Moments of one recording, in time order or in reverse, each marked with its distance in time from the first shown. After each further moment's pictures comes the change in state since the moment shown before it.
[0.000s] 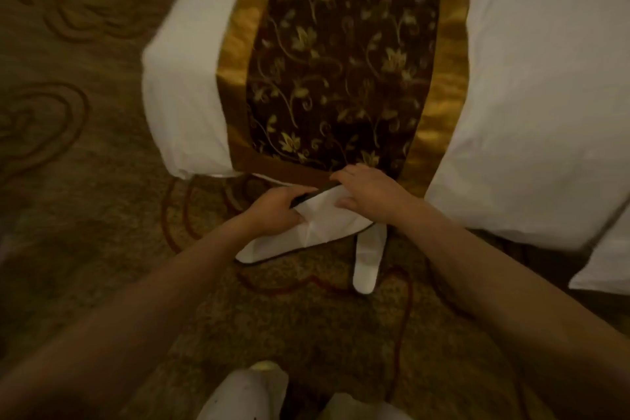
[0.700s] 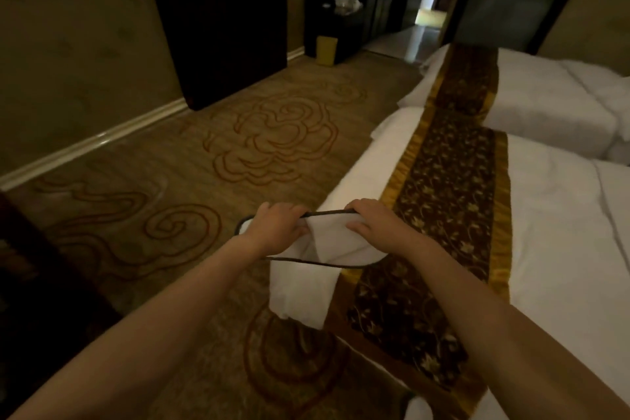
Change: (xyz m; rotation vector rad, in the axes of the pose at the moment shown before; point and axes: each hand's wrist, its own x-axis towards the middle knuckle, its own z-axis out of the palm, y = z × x) left_hand -0.225 0.055 -0.422 0.523 0.606 -0.102; right_hand 0.075 -0.251 -0.416 0.081 0.215 -0.221
